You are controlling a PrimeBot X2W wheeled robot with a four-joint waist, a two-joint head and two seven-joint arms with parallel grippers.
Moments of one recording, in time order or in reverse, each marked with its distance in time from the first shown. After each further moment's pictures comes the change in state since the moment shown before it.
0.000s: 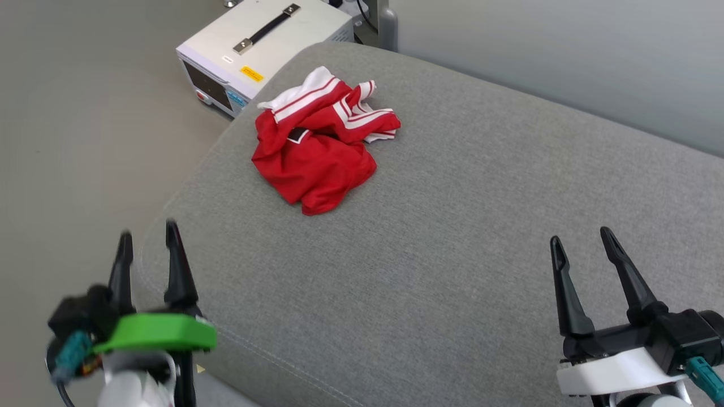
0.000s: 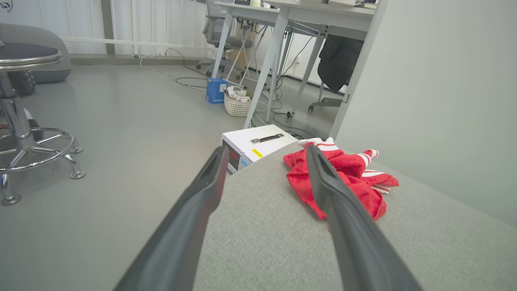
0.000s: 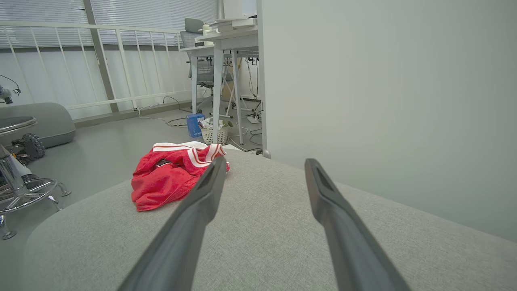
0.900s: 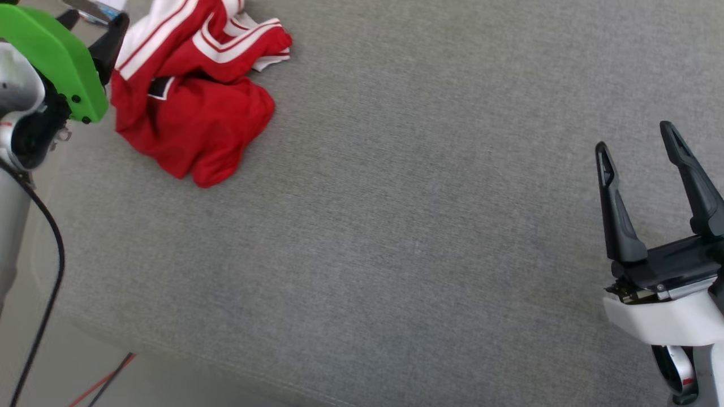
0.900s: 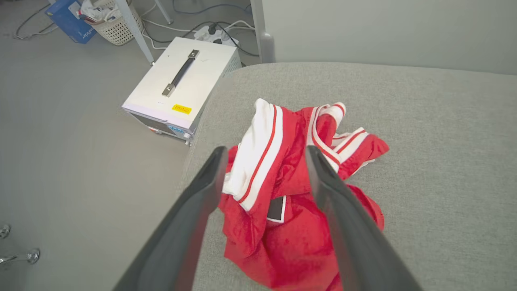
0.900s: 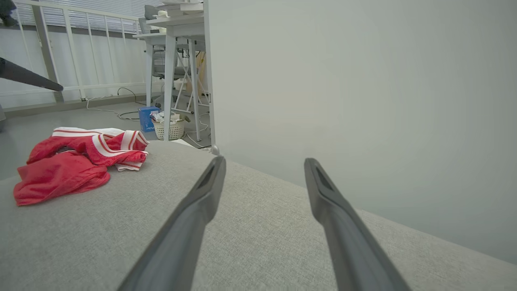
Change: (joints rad) left arm -0.928 0.553 -0.519 0.472 -0.463 -0.091 0.625; right arm -0.200 -0.164 0.006 -0.146 -0.027 0.000 -0.004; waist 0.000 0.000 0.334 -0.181
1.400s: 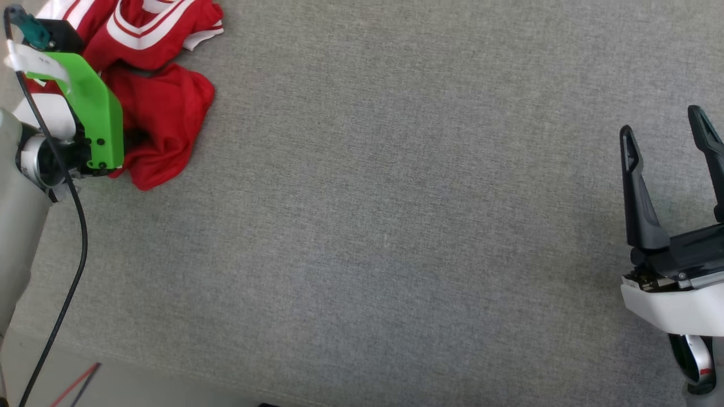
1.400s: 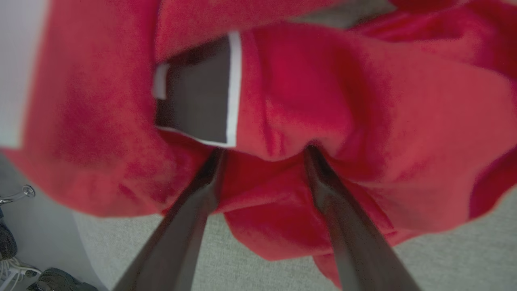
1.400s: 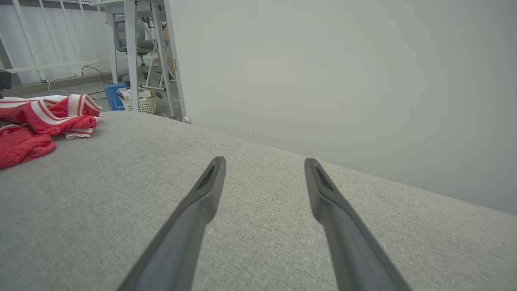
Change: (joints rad) left arm -0.057 -0.005 -0.215 0.232 -0.106 0.000 0.382; right arm -0.026 -0.019 -0.035 -0.007 0.017 0.000 0.000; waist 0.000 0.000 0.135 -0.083
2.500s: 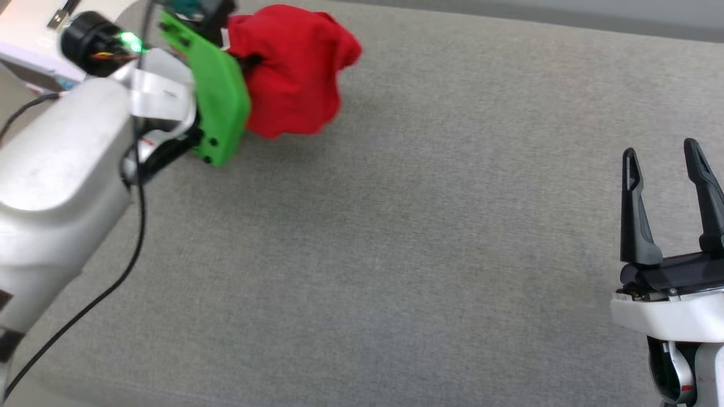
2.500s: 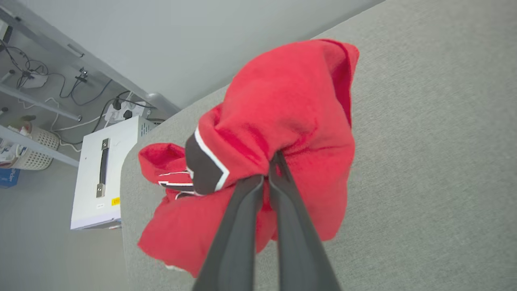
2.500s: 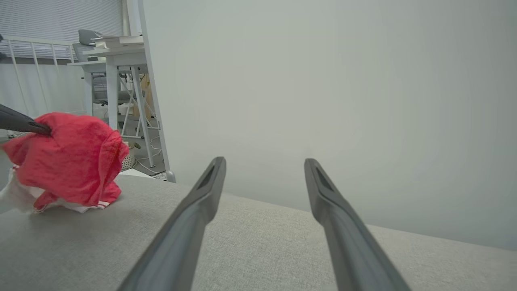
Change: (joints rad) left arm -0.136 0.039 -0.377 -0.424 0.002 -0.001 -0.336; right arm 0.061 0.126 -0.062 0.046 0.040 0.000 0.000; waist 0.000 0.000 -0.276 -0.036
